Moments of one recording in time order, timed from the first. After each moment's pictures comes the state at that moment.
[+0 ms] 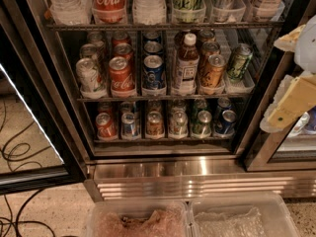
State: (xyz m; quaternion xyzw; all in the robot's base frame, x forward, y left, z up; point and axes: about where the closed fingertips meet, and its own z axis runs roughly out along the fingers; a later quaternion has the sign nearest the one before) arm 0.439 -0.210 0.986 -0.56 0.79 -0.04 0.24
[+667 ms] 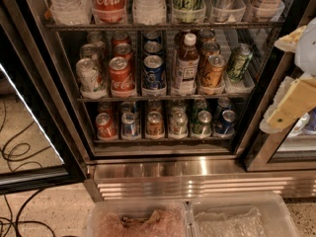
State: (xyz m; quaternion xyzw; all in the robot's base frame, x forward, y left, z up) arm 0.440 -0.208 0.985 -0.56 0.79 -0.04 0.25
